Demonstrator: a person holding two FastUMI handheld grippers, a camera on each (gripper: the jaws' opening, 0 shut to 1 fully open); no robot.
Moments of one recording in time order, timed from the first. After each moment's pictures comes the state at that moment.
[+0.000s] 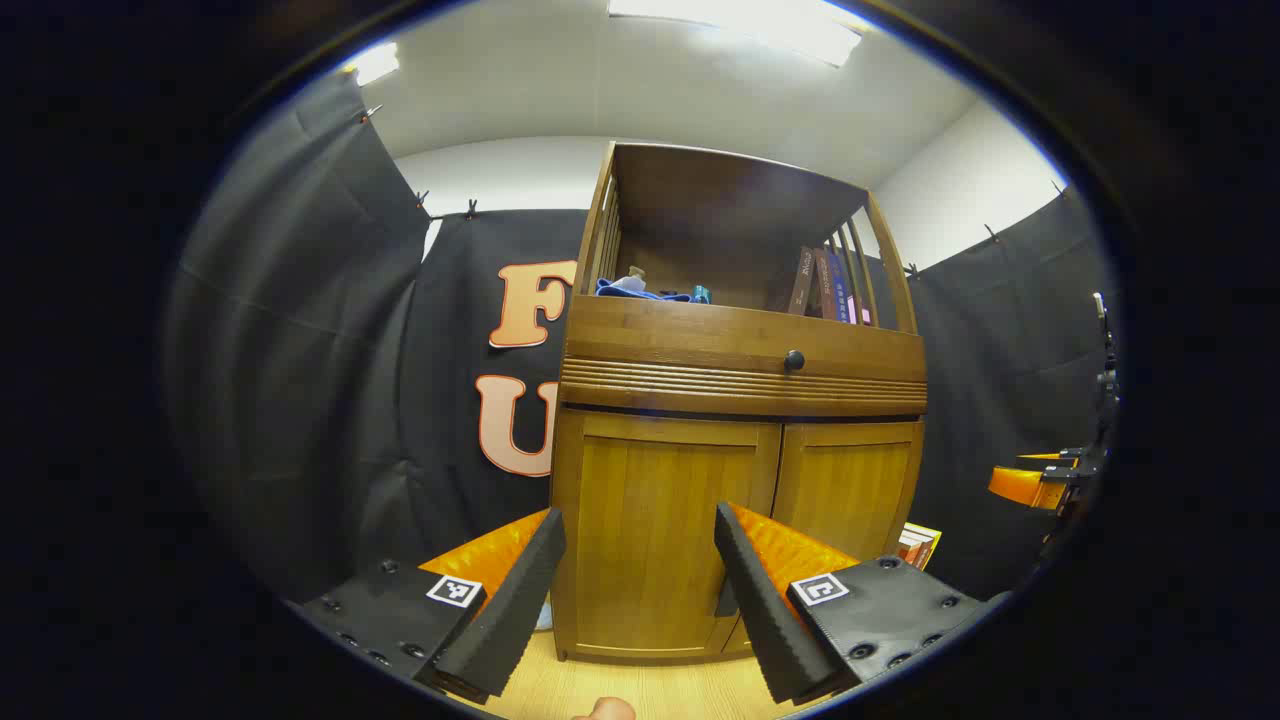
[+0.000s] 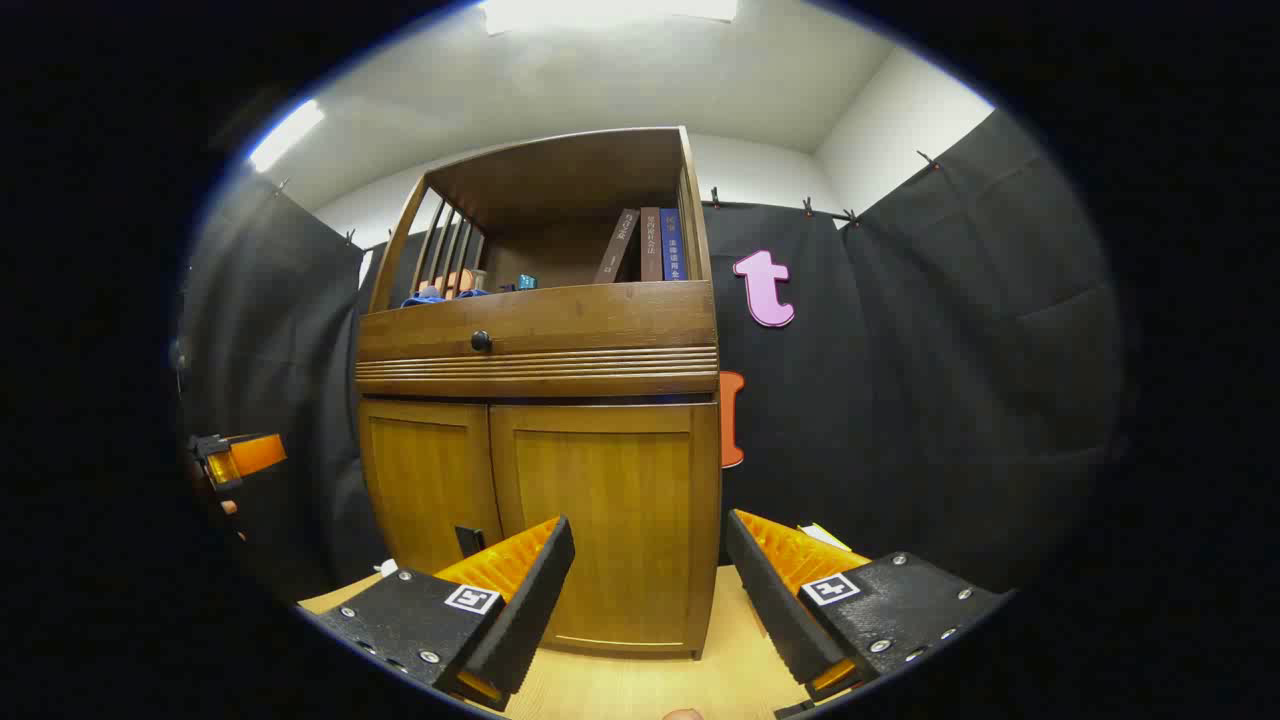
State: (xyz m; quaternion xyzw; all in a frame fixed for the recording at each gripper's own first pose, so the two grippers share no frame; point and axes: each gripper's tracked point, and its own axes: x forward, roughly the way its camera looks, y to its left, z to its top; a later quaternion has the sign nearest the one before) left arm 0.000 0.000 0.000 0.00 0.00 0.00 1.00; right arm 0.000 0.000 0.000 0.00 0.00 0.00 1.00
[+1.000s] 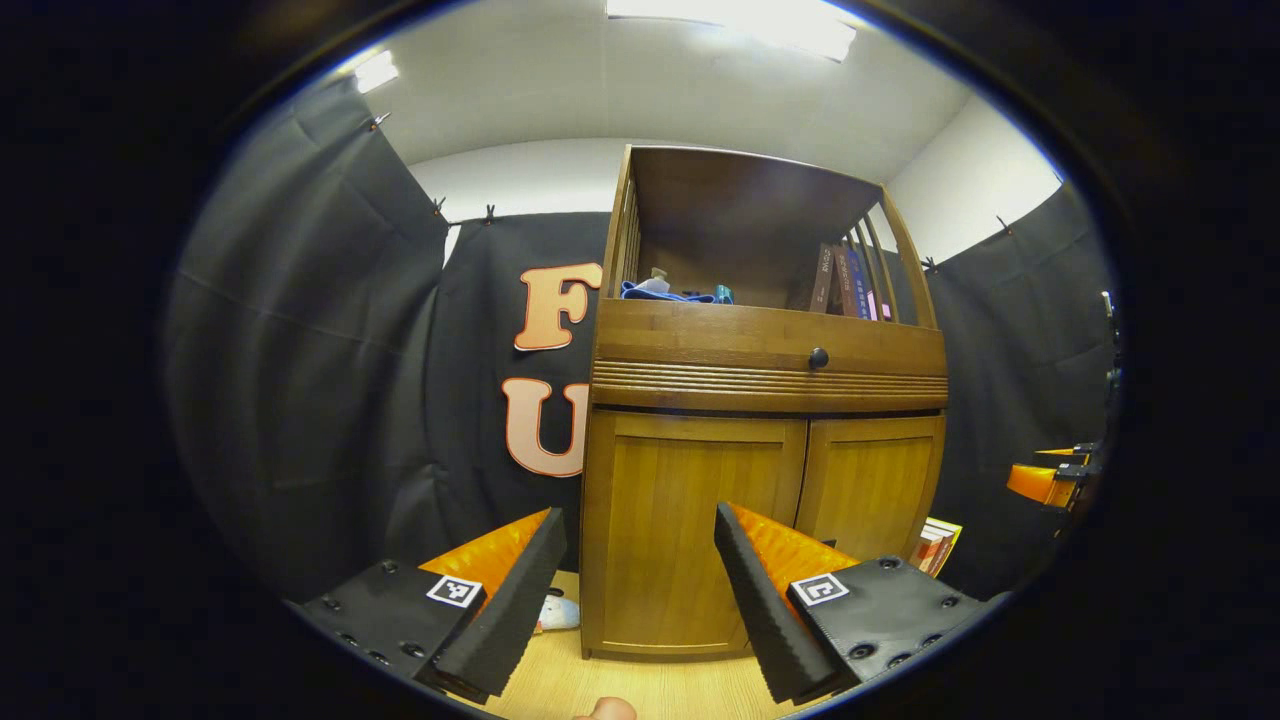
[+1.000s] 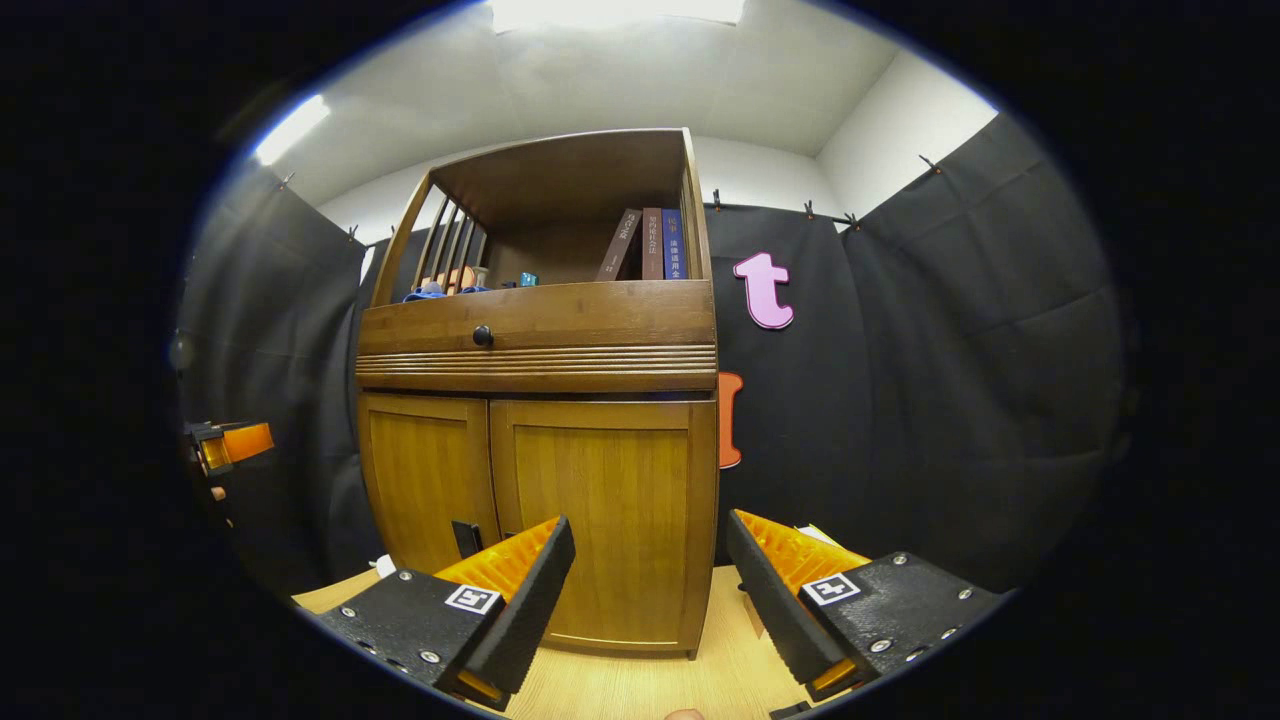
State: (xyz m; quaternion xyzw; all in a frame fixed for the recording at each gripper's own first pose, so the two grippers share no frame) left arm -0.011 0.019 0.002 0.01 0.00 0.03 1.00; right arm -0.003 -0.006 -0.006 -0.01 0.00 -0.01 1.00
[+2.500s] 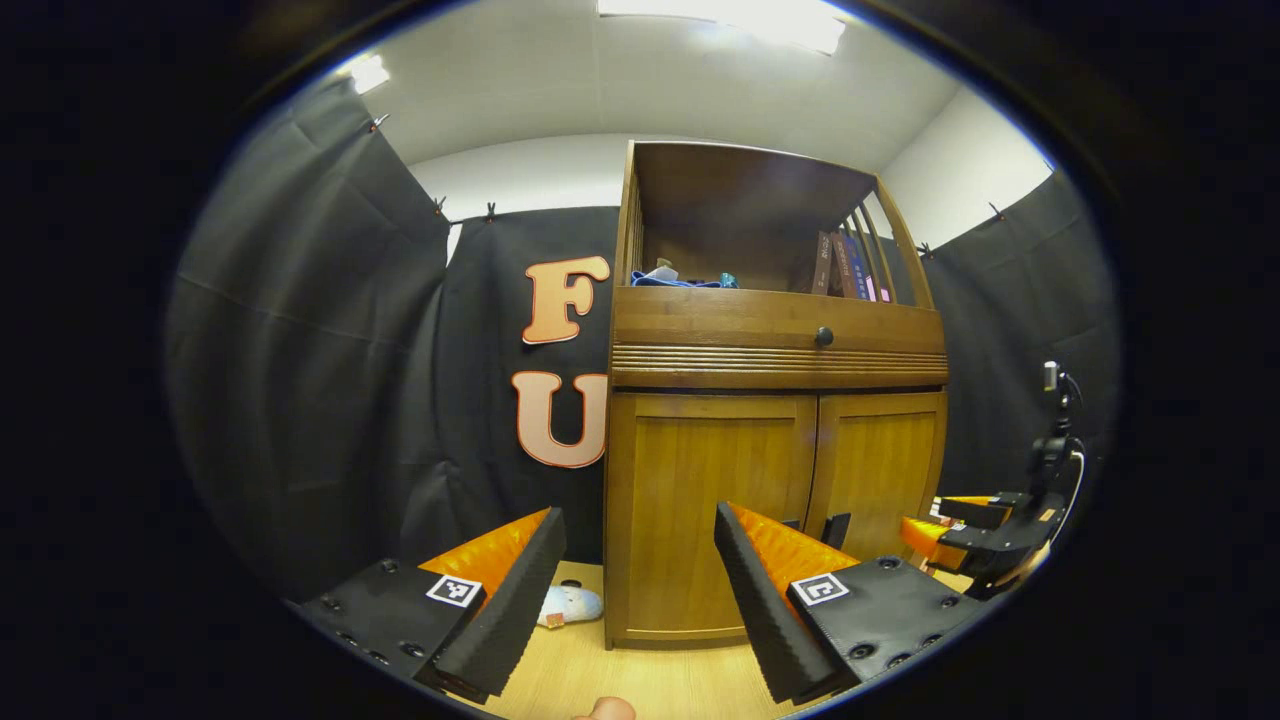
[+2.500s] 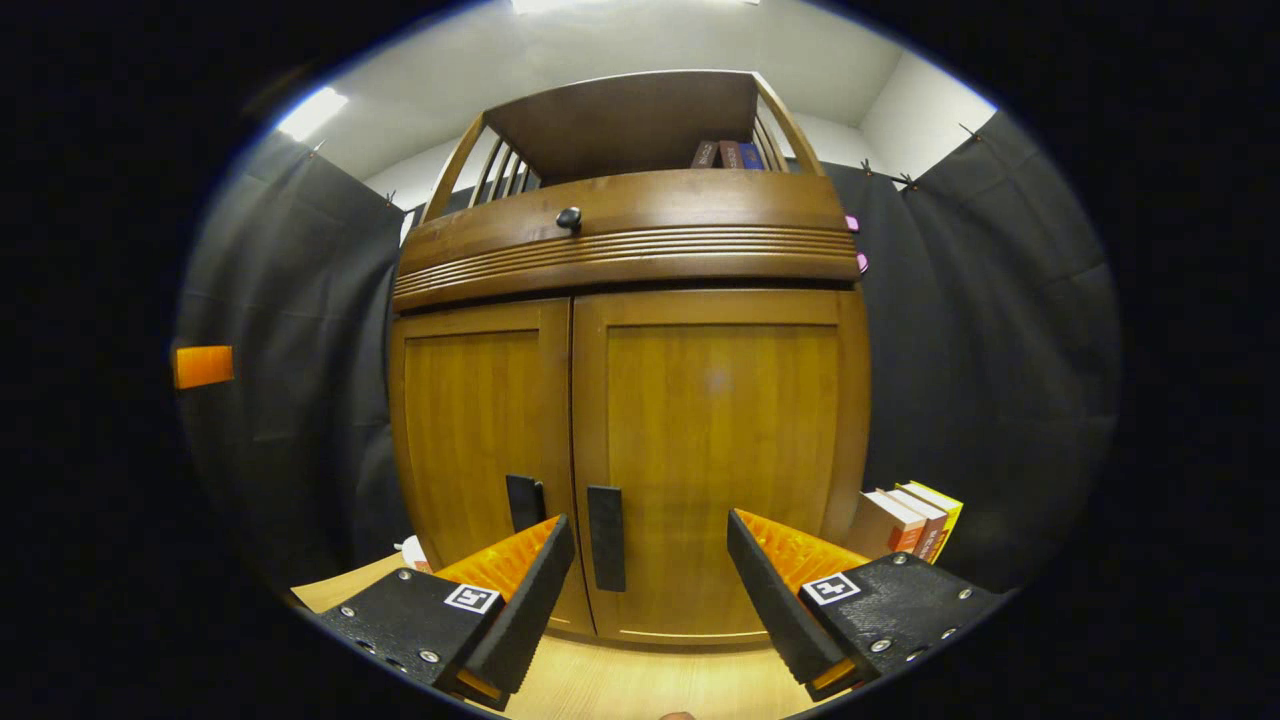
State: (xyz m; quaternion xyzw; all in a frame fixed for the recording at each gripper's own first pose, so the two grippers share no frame) left arm -0.037 0.046 -0.013 0.02 0.01 0.03 1.00; right arm 0.081 0.117 -0.132 -0.01 0.04 0.06 1.00
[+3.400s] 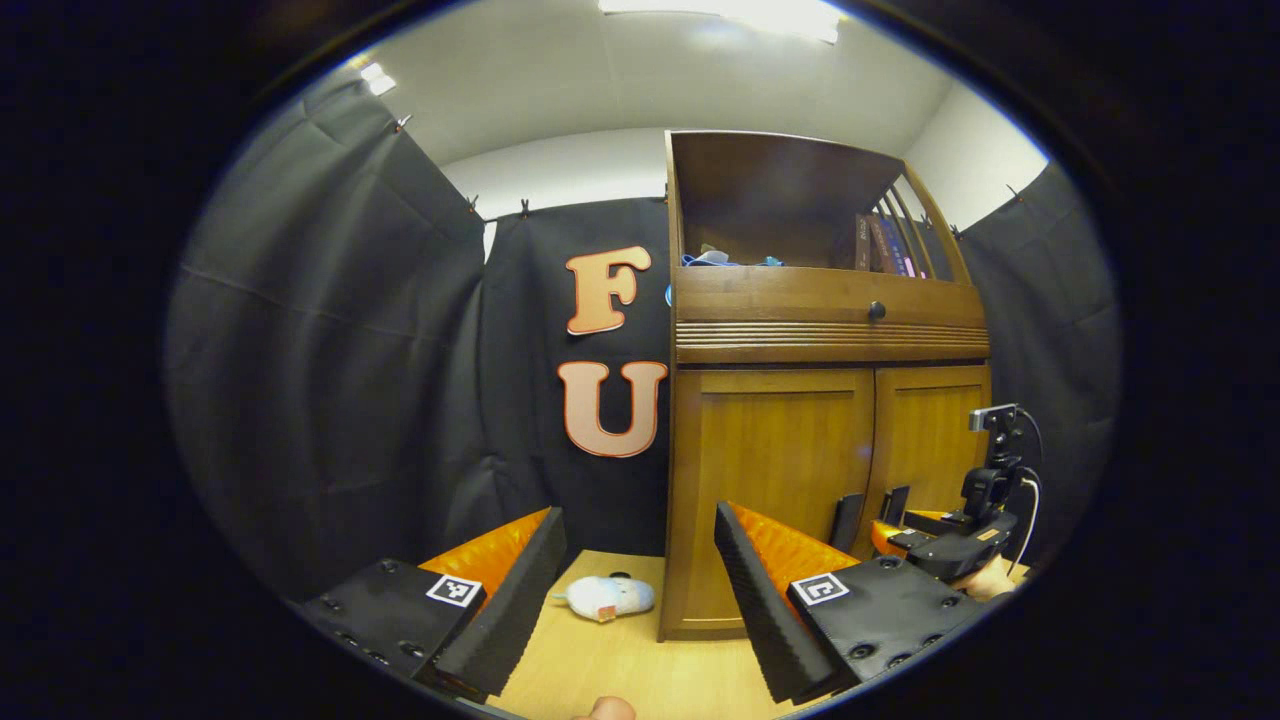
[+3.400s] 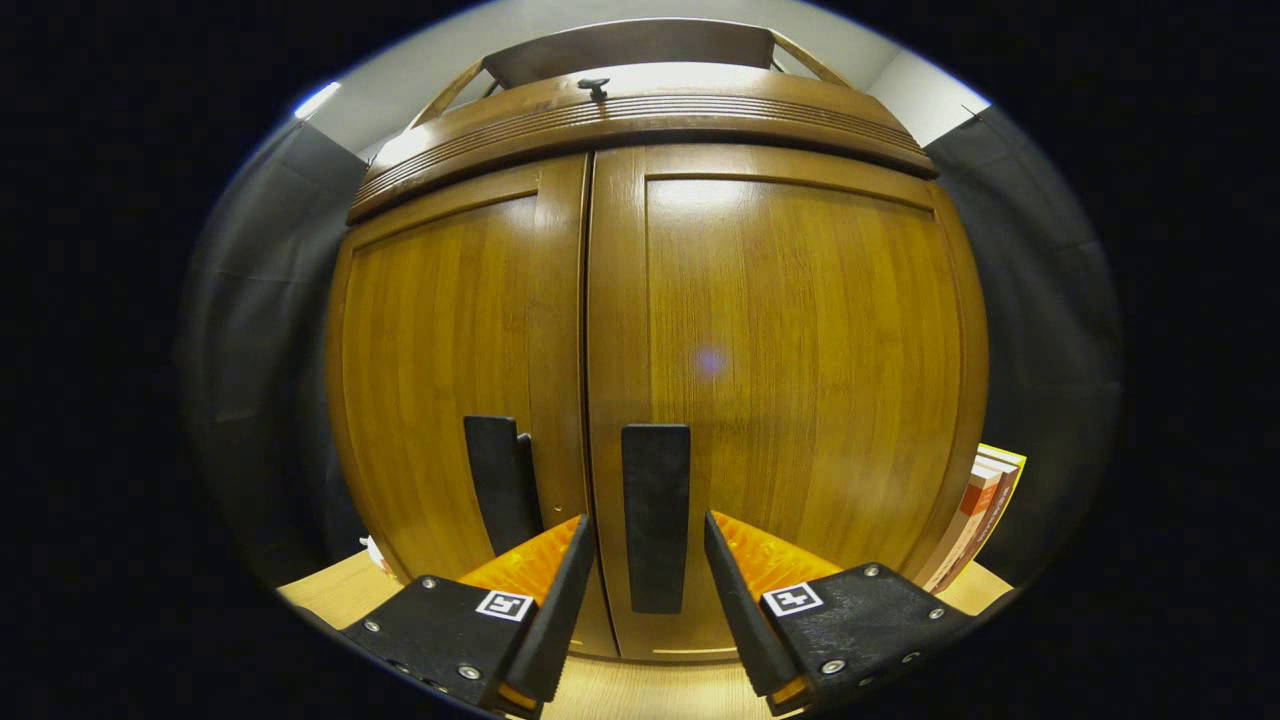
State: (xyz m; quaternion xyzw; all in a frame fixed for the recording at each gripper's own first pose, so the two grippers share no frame) left arm -0.049 0.107 -0.033 0.06 0.01 0.09 0.99; right arm 0.181 0.157 -0.225 0.00 0.08 0.03 1.00
